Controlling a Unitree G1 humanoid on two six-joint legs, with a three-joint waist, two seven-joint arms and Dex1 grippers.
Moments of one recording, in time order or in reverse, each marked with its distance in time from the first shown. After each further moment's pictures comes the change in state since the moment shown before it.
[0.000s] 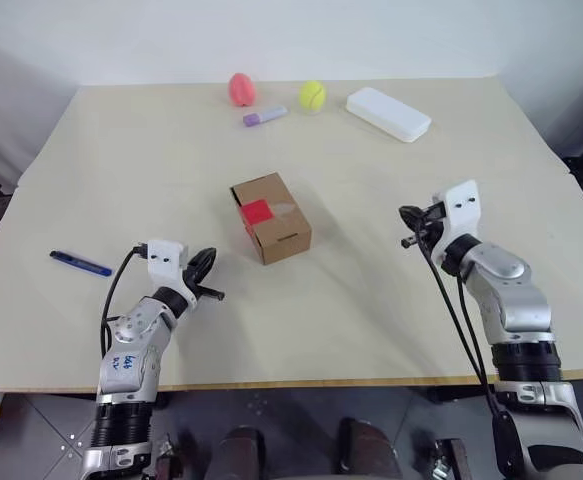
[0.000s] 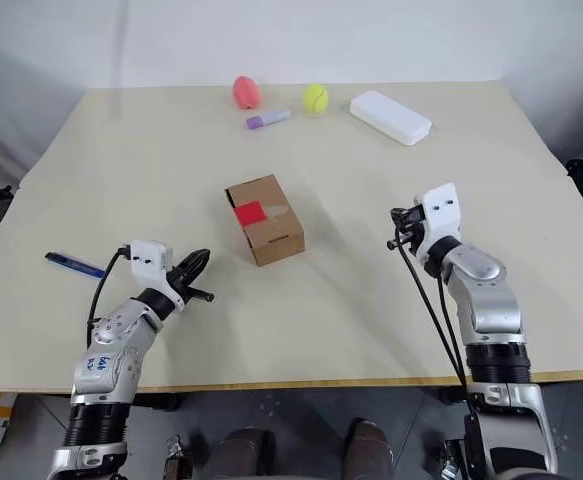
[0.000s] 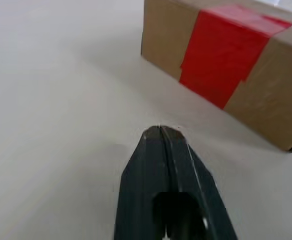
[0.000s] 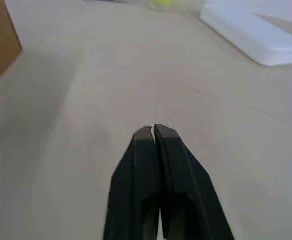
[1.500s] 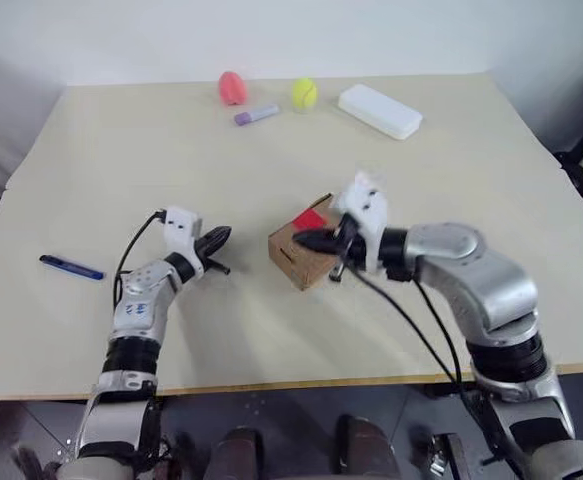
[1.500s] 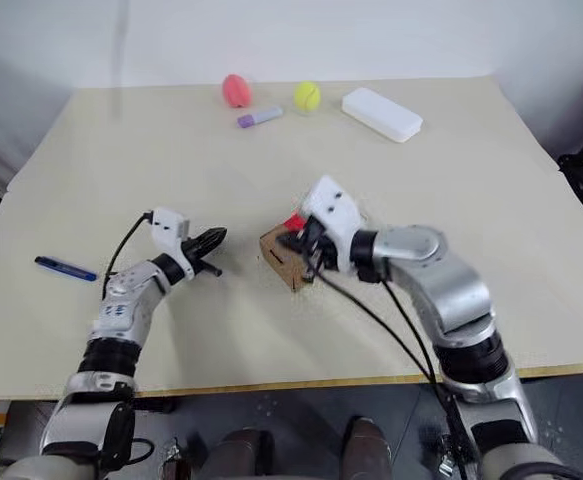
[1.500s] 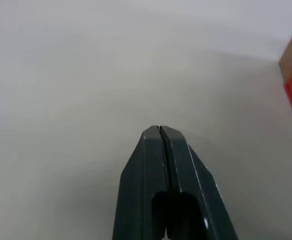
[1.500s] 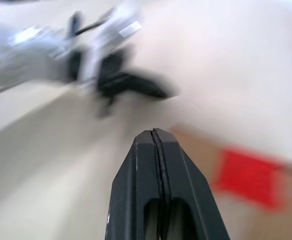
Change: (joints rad) left arm -0.221 0.130 -0.018 0.330 -0.009 -0.050 -0.267; right arm -0.223 0.010 0.183 -0.457 0.083 0.499 0.241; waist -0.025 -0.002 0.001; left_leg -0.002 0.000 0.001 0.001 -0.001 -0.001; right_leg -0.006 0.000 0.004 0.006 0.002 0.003
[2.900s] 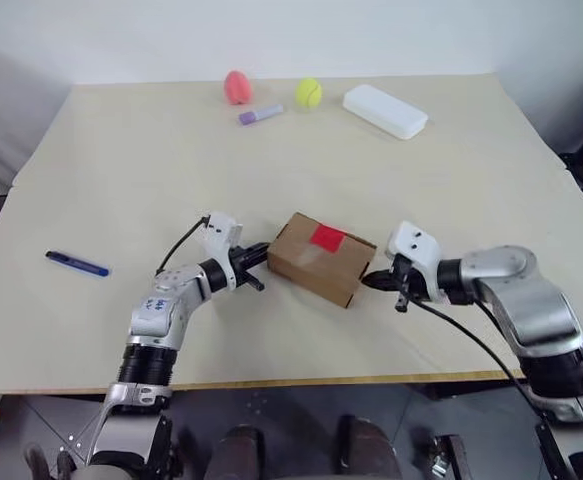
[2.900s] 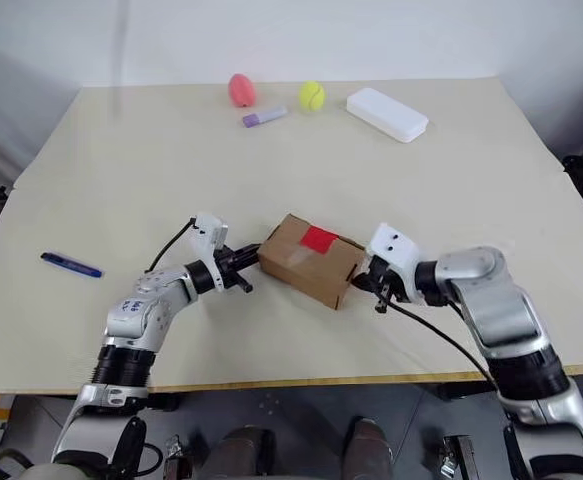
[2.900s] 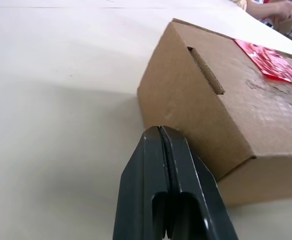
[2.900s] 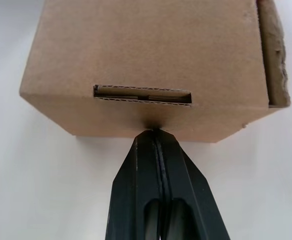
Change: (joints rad) left arm -0.079 -0.149 -0.138 -0.110 -0.043 0.230 -0.052; right arm 0.335 -0.232 0.017 -0.070 -0.184 0.038 0.304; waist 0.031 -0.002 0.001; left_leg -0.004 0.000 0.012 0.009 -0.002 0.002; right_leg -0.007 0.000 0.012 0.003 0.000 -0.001
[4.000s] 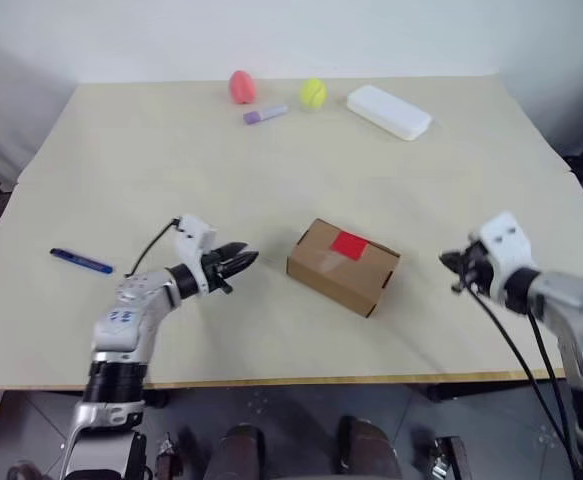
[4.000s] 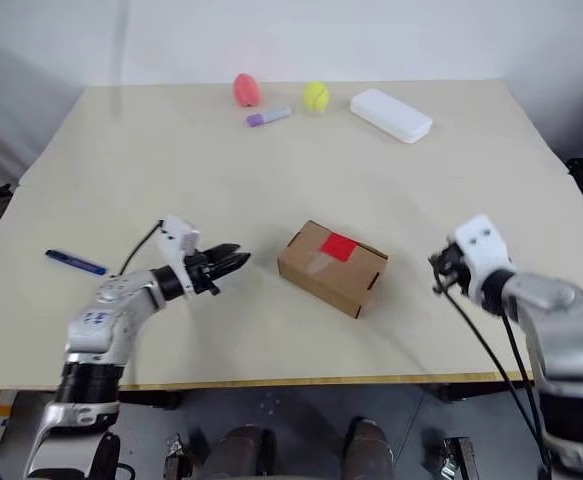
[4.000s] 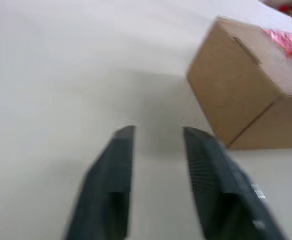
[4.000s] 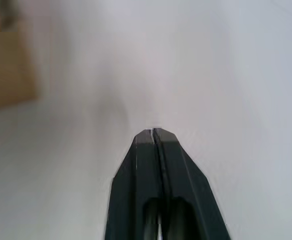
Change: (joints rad) left arm 0.130 0.145 0.125 -0.271 -0.039 0.084 -0.011; right arm 0.068 -0.055 -0.307 0.155 0.071 -0.128 -0.377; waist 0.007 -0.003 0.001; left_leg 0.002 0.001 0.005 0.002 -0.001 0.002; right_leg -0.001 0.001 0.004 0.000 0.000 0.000
